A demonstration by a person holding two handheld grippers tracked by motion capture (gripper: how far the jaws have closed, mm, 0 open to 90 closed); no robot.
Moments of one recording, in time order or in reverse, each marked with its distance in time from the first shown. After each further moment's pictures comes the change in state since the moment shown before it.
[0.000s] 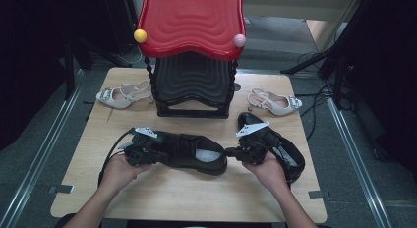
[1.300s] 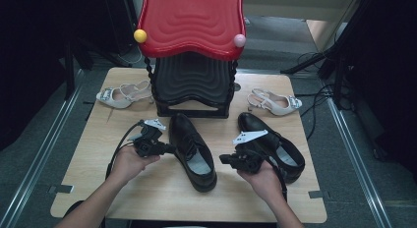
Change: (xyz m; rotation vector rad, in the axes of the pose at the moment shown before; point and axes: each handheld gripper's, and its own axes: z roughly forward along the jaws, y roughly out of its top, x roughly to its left) left arm -0.005 0.027 0.016 -0.023 0.024 0.058; right arm 0.025 -0.007 0.003 -0.047 0.024 0.036
